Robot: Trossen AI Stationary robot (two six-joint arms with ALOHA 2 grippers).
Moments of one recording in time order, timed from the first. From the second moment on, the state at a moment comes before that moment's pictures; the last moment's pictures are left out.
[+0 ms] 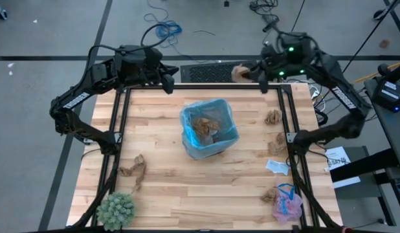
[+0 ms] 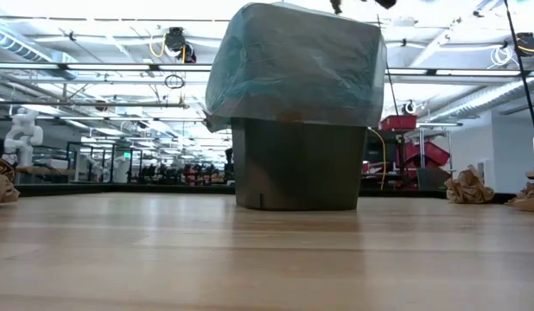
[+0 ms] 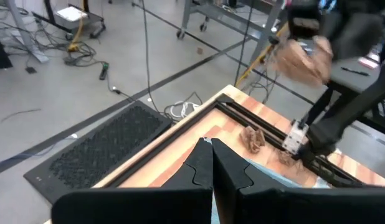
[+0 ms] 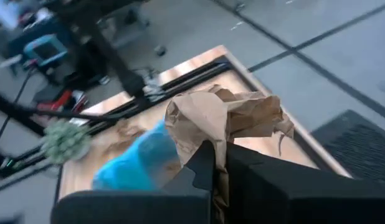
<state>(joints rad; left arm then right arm) 0.36 1.36 1.85 -0.86 -0.19 -0.31 -0.59 1.31 1.79 -0.98 -0.38 0.15</state>
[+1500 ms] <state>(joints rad) 0.36 1.31 1.85 -0.78 -0.19 -0.25 -0.25 1.96 1.92 -1.21 -0.28 -0.10</state>
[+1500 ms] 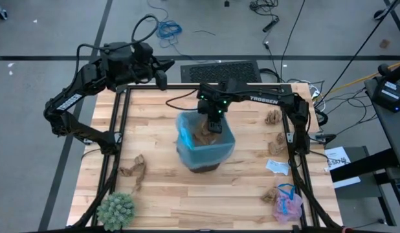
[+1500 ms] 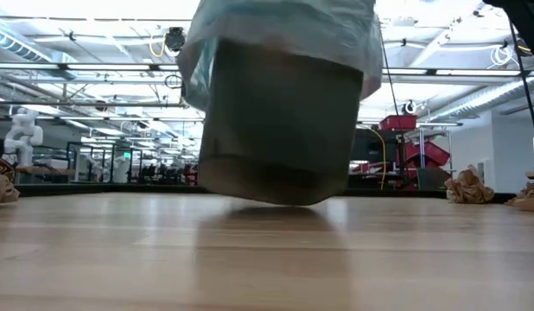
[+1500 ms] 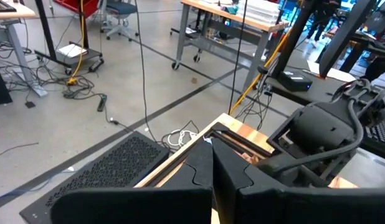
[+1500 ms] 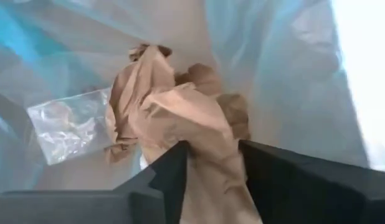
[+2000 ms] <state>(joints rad) 0.36 1.31 1.85 -0.78 -0.19 -0.23 -0.22 1.94 2.09 -1.23 -0.27 -0.09</state>
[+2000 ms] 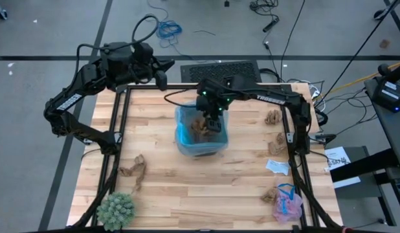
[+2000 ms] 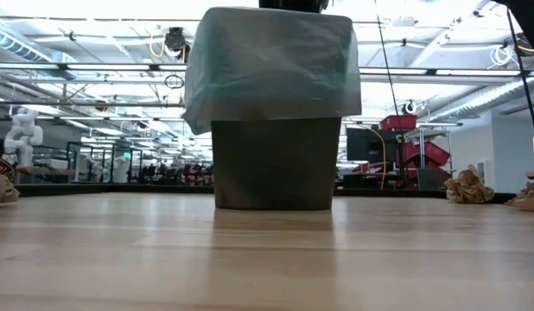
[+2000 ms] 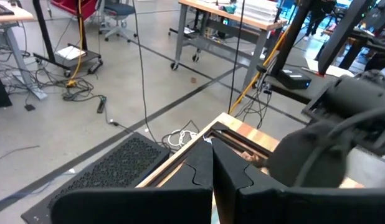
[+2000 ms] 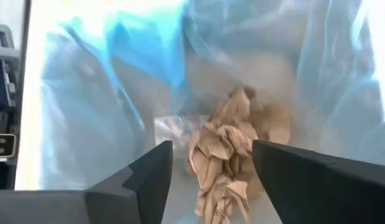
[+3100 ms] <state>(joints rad) 0.36 1.31 1.85 -0.78 -0.18 -0.23 -0.56 1.57 2.14 -1.57 0.26 0.27</state>
